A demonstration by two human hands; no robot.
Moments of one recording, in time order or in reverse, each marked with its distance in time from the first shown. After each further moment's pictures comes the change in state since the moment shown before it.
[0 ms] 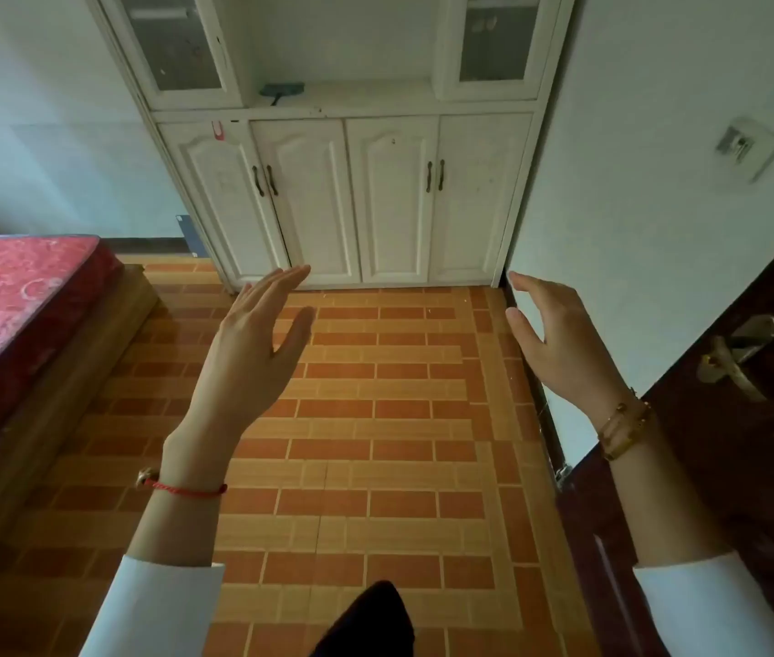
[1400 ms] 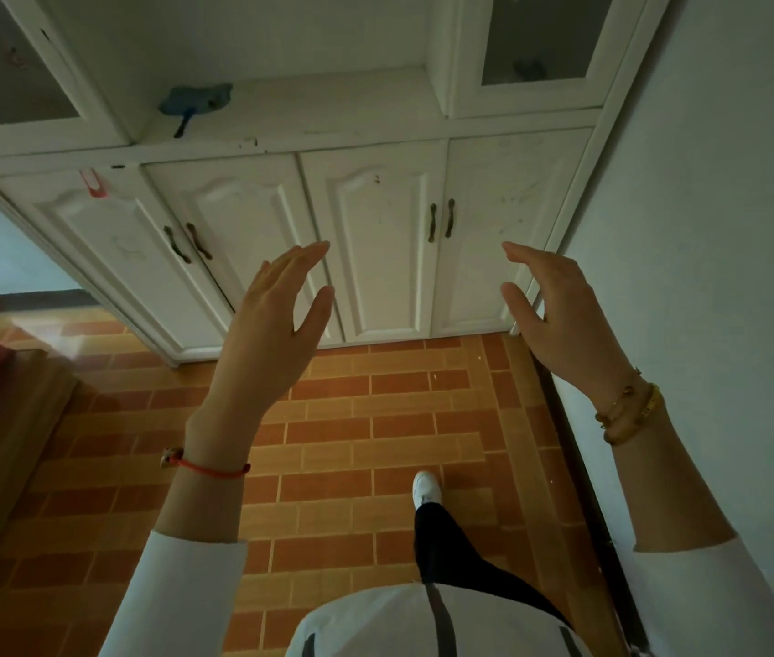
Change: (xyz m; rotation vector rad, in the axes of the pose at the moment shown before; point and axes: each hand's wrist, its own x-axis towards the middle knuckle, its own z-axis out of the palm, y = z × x) left_hand 0.584 -0.243 0.242 -0.043 -0.109 0.015; right_hand 0.585 0.198 0.198 0.041 -0.005 0.076
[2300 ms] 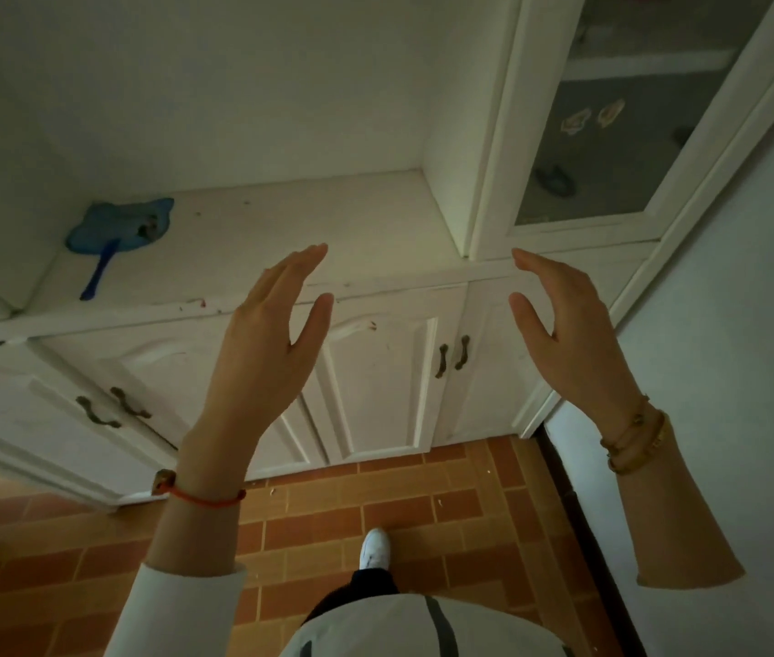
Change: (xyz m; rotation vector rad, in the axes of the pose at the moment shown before) left_hand 0.398 -0.141 0.057 -0.086 0.074 0.102; right_hand 0.389 0.072 0.074 -0.023 0.129 0.019
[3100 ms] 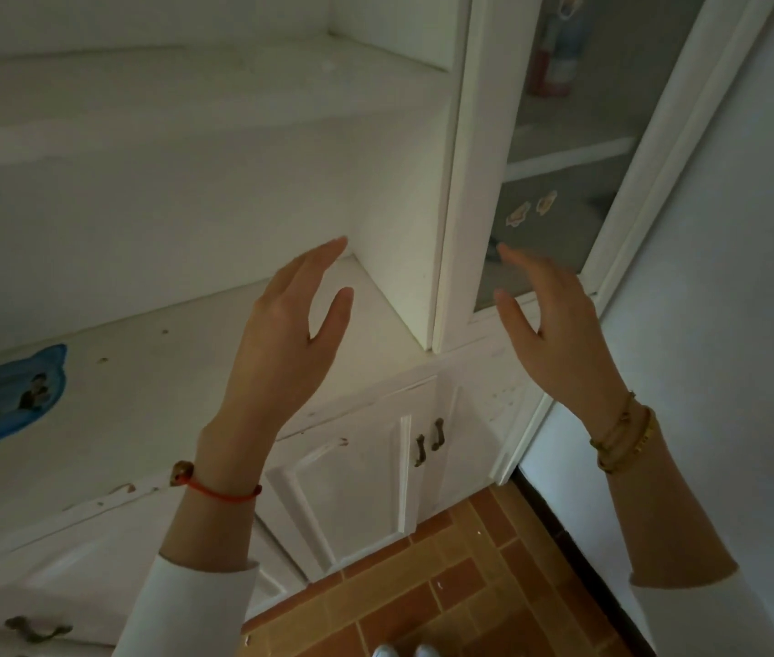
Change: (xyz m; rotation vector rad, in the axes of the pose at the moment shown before) left_hand 0.192 -0.024 0.034 -0.180 -0.061 0.265; right_hand 0.127 -0.003 -0.001 -0.106 0.236 0.119
